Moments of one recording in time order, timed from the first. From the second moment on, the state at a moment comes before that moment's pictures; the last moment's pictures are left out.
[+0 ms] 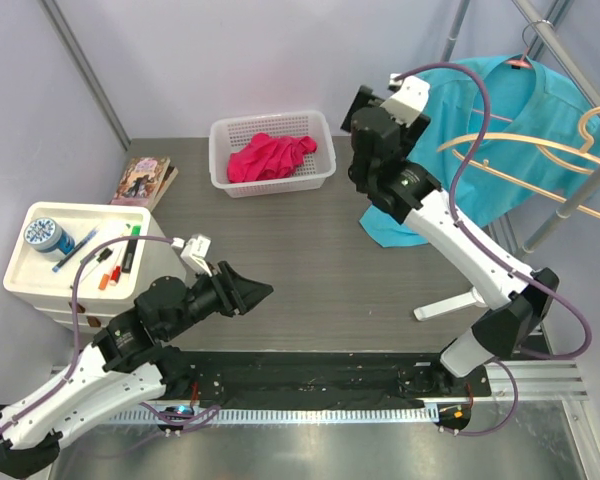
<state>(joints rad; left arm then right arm) -0.93 0.46 0.64 -0.40 -0.09 -0.88 0.70 1.54 1.67 -0.28 1.00 0.37</state>
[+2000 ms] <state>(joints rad) -0.93 0.75 0.70 -0.30 0.04 -0.92 0.18 1.95 2.28 -0.20 1.10 0.39</state>
